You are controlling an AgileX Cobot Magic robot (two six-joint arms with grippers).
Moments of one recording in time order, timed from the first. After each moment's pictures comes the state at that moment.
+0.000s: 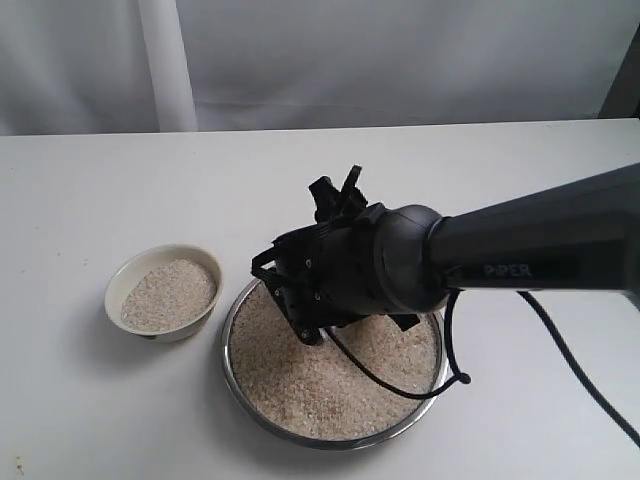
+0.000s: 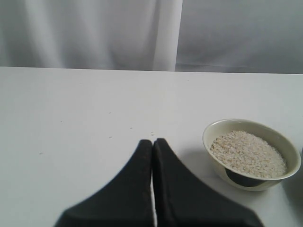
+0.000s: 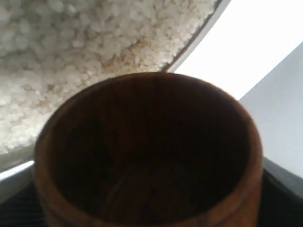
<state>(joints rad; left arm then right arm) 0.00 0.00 0.01 0.05 0.29 -0.09 0.89 2.08 -1.26 -1.18 0.93 -0.34</state>
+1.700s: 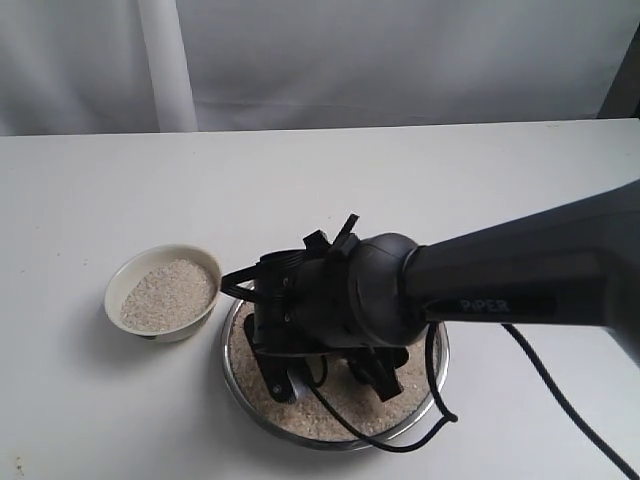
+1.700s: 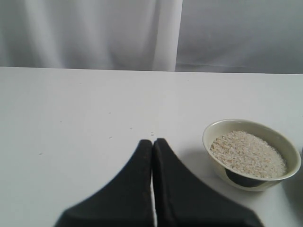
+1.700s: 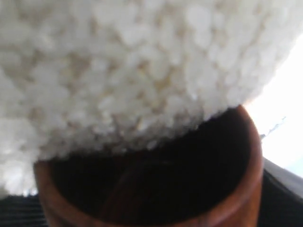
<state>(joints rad) 0.00 0.00 0.01 0.05 0.29 -0.09 0.97 2.10 -1.26 -0.85 0.93 -0.42</state>
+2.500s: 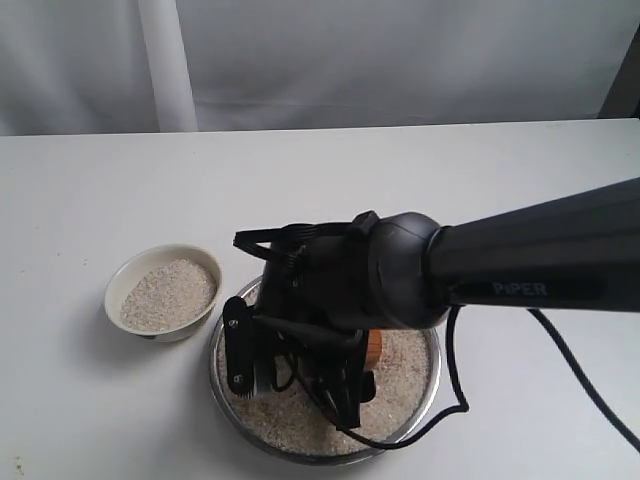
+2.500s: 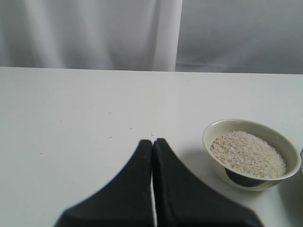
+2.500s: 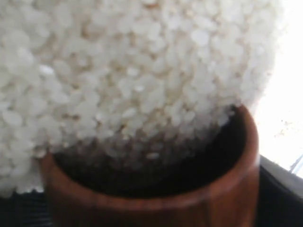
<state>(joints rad) 0.00 0.00 0.01 0.05 0.29 -0.09 0.95 2.04 -1.26 -0.56 0.81 -0.37</state>
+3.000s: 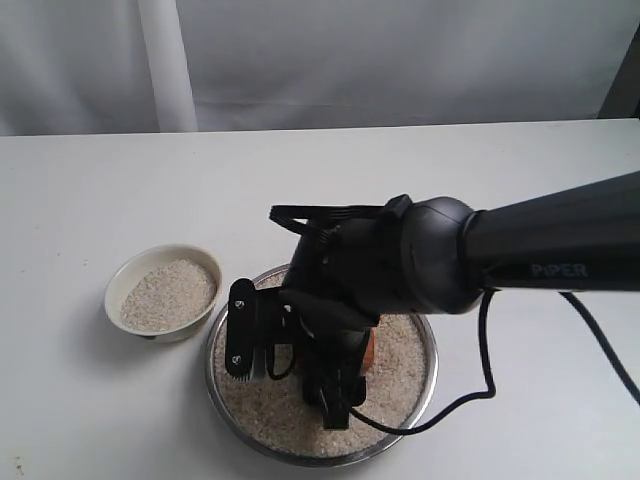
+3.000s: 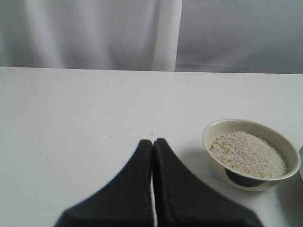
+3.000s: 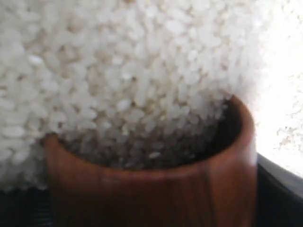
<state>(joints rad) 0.00 0.00 0.01 0.05 0.29 -0.09 0.91 2.00 -1.21 -0.43 0.68 -0.37</state>
